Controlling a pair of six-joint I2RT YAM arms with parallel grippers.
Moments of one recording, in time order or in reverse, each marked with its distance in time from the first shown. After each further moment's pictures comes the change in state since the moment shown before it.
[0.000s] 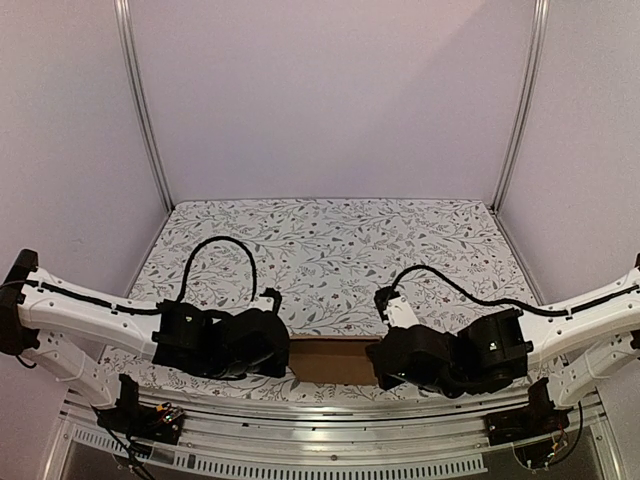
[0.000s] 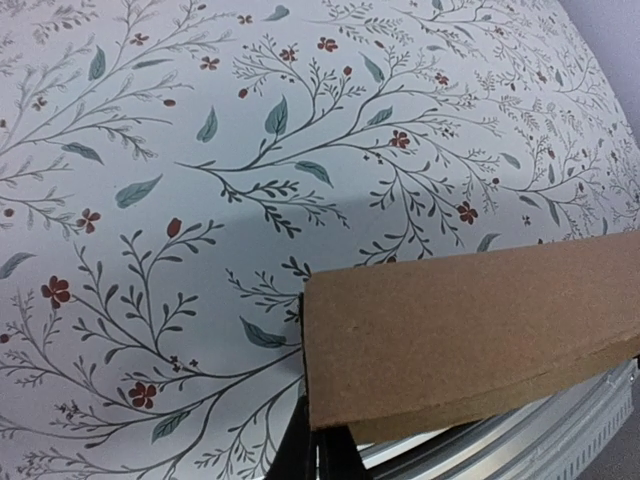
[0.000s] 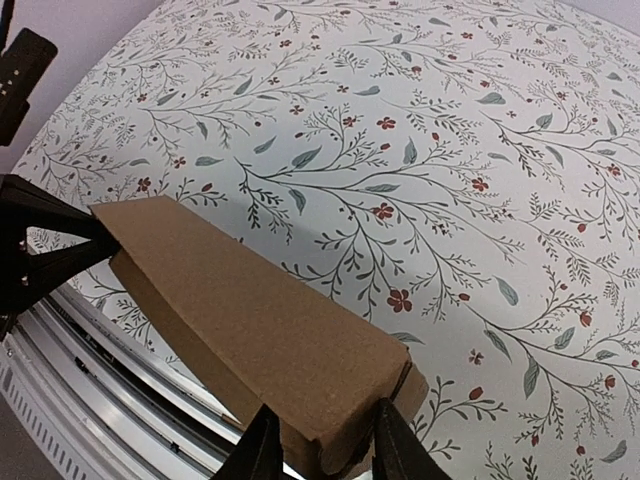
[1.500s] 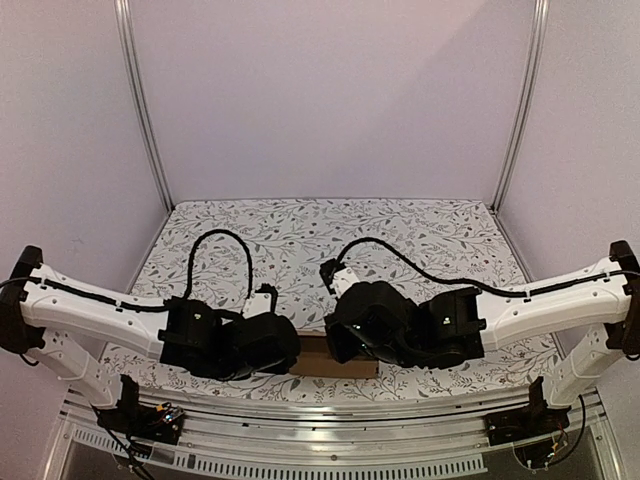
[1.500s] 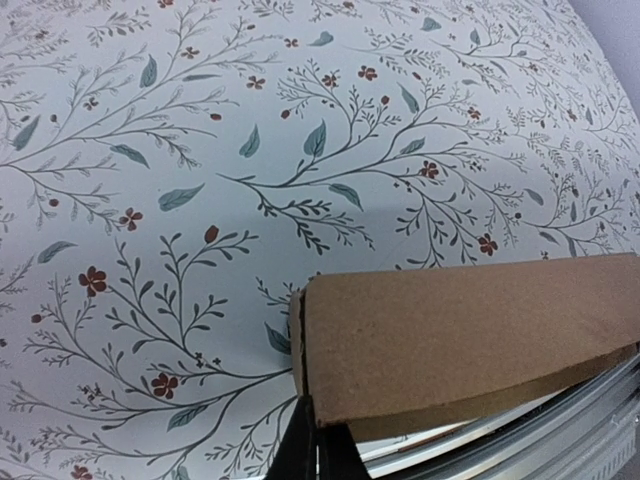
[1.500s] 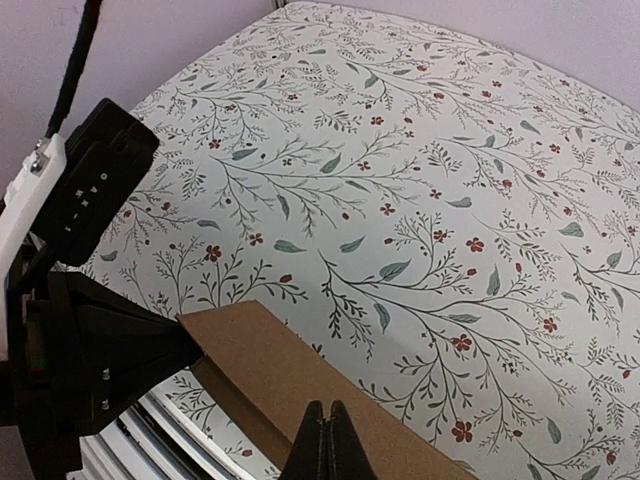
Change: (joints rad) left arm -0.039 0.048 0.099 -0.156 -0.112 -0.134; right arm -0.116 0.166 0.211 0.207 -0.105 -0.357
